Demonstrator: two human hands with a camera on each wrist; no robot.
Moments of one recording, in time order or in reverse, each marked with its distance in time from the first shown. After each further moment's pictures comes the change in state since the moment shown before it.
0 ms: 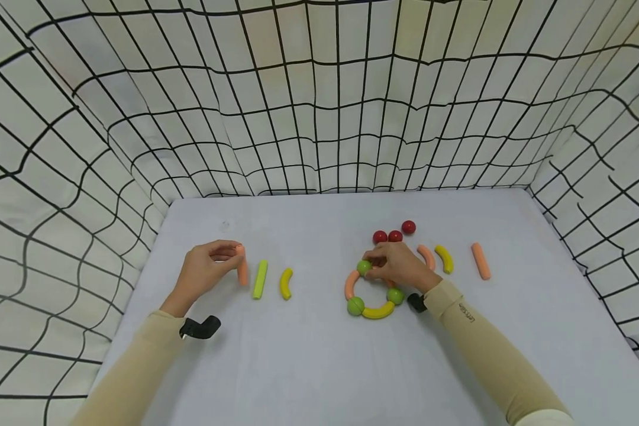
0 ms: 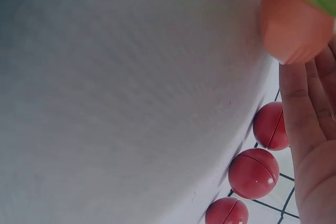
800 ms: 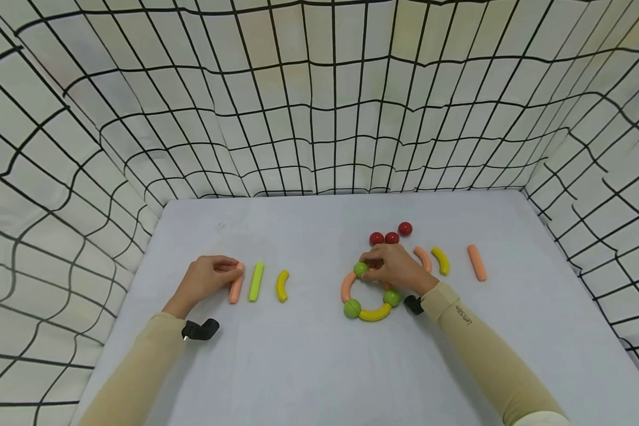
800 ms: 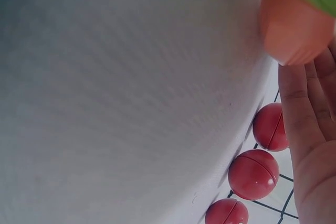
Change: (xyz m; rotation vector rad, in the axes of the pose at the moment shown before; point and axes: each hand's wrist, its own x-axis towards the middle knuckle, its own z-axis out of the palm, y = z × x) left_hand 0.012 -0.028 0.015 0.111 -0.179 -0.111; right_hand 0.001 0.003 0.002 0.018 -0.003 0.009
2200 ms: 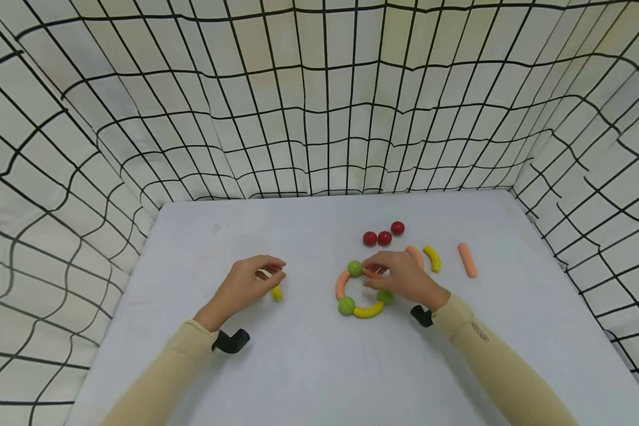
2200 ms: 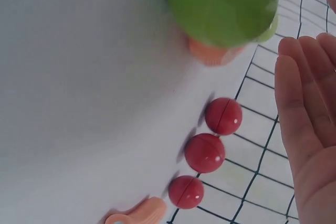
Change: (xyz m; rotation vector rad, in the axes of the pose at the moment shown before) left_hand -0.025 0.079 0.051 -0.079 0.093 0.485; right_hand -0.048 -0.019 -0.010 -0.025 0.094 -0.113
